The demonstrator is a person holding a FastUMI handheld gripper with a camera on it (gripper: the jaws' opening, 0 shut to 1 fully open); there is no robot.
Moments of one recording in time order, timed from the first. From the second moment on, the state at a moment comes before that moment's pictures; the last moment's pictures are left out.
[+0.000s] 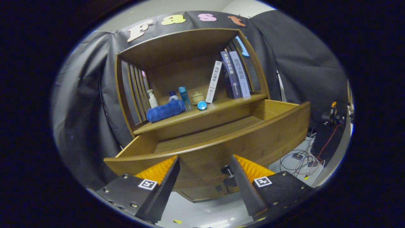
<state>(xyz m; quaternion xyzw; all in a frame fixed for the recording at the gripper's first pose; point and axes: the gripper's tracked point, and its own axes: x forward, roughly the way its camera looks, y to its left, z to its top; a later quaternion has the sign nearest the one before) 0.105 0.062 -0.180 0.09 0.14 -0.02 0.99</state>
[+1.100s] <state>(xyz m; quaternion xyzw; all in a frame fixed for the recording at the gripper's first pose) 0.157 0.074 -0.177 0.10 0.13 0.02 0.99</state>
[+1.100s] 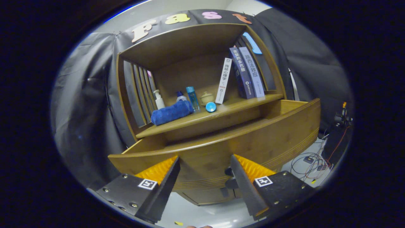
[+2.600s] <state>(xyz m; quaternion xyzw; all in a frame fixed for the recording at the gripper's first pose) 0.281 0.082 -0.187 0.11 0.15 0.04 0.98</state>
